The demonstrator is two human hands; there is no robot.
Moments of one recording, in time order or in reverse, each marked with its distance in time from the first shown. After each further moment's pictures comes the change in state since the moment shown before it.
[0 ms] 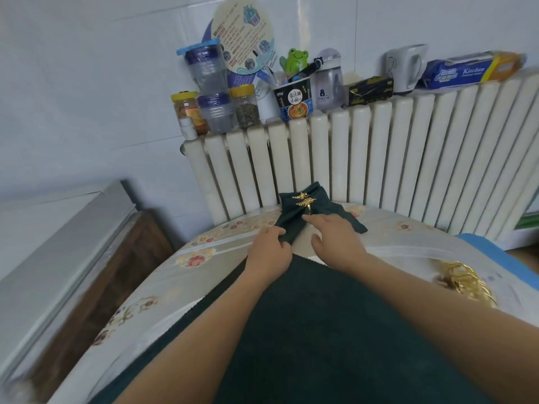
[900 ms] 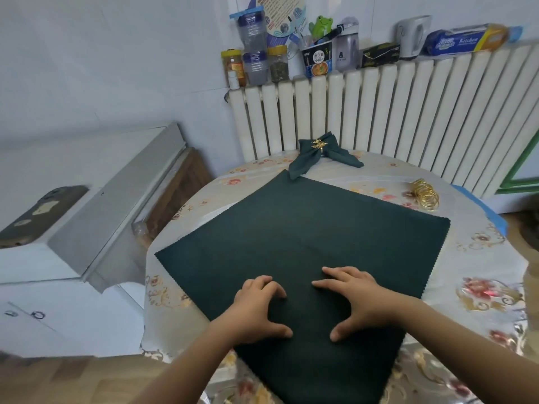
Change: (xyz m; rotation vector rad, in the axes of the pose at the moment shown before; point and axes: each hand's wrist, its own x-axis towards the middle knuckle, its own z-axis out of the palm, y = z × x) left_hand -0.360 -0.045 -0.040 0.294 -0.514 -0.039; right_hand -0.317 -0.087 -0.041 -0.037 -0.770 -0.151
